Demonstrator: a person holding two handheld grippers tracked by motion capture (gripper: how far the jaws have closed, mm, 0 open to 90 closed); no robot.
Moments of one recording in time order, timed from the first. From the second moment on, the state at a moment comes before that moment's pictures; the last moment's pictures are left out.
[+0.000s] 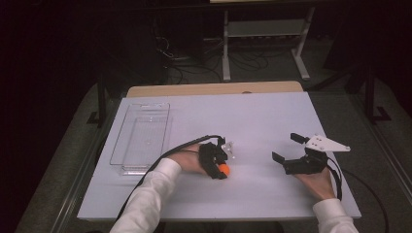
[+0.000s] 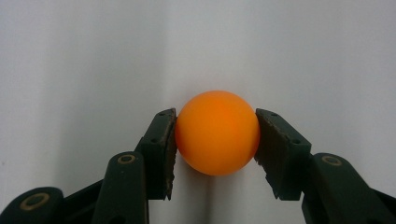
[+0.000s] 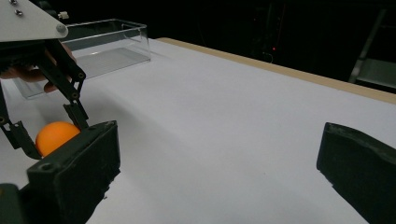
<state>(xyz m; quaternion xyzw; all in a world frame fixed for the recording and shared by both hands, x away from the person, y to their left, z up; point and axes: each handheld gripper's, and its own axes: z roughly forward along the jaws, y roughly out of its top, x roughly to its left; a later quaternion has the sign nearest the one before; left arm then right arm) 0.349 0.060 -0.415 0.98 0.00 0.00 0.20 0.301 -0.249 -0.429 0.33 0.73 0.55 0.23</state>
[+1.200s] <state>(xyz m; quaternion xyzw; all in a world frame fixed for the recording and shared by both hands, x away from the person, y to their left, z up) 0.345 0.076 -0.374 0.98 0.00 0.03 0.21 0.301 -0.249 -0.429 0.34 0.72 0.55 0.23</state>
